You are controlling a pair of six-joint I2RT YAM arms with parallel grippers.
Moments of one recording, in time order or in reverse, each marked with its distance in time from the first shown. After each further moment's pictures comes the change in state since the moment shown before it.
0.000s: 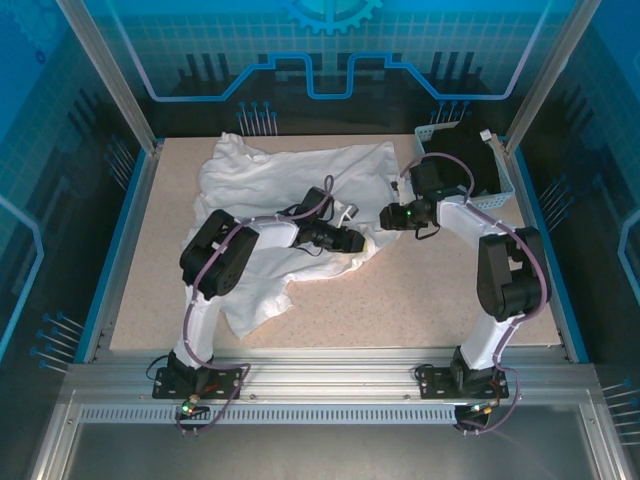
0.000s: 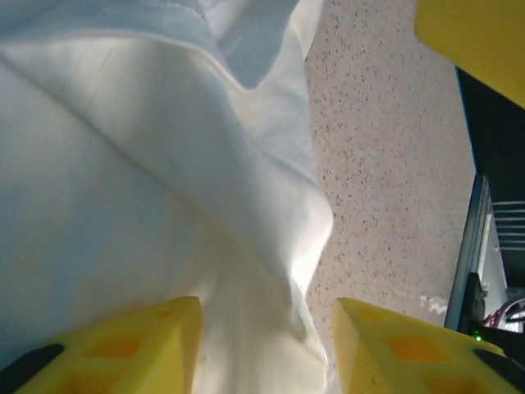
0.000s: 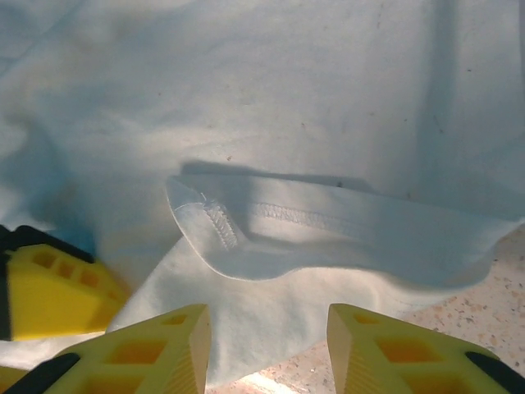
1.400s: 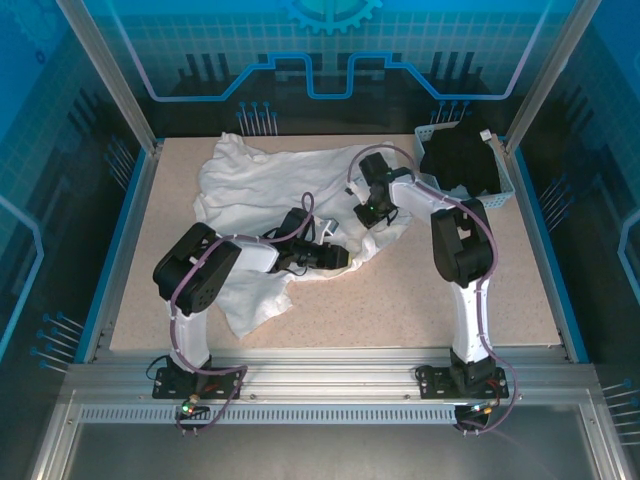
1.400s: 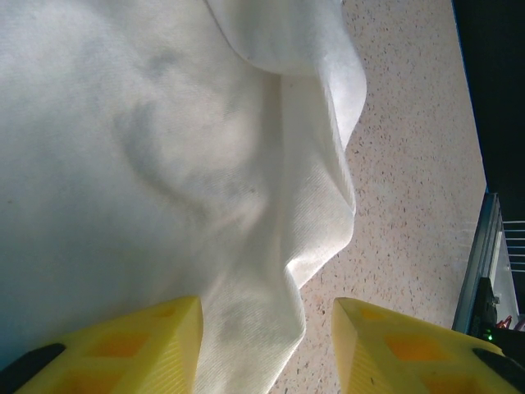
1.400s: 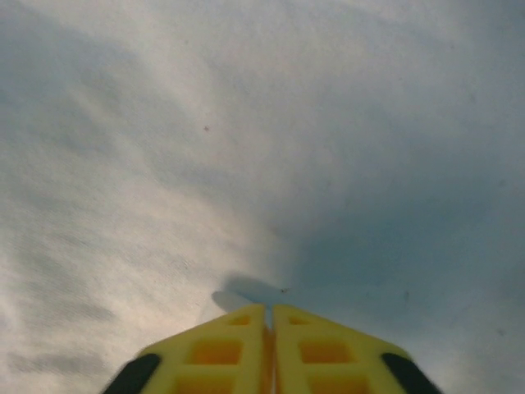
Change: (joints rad) left arm -0.001 -0.182 -0.356 0.266 -0.097 -0.112; right arm 0.177 0.392 0.451 -0.236 0.218 -0.363
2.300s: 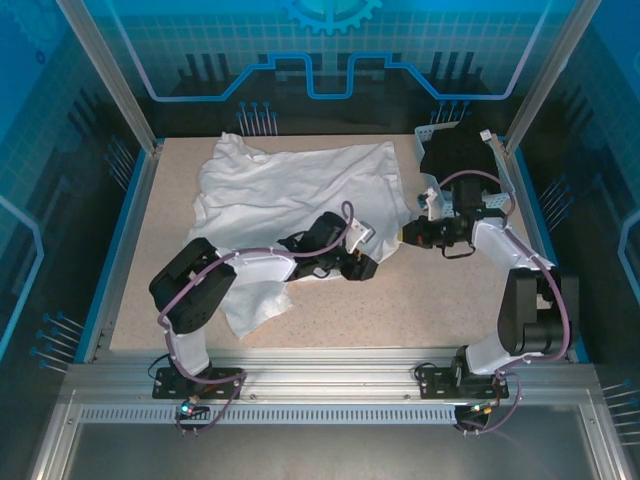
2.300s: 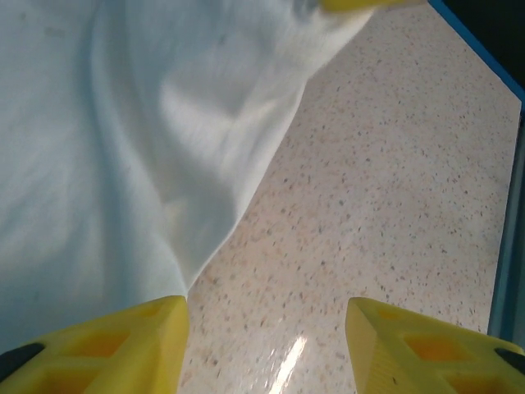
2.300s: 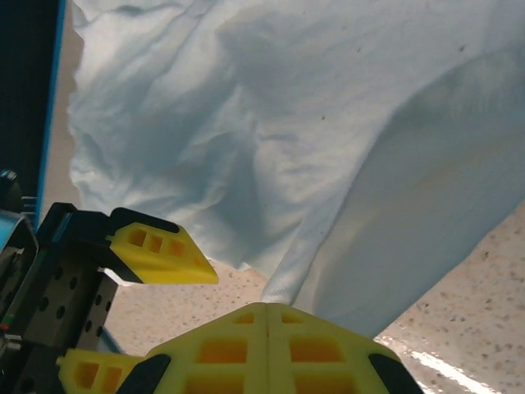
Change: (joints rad) left arm -0.224 -0.093 0.129 -0.135 -0.247 0.316; right arm -0.386 -0.646 -0.684 0.158 -0.724 0.349
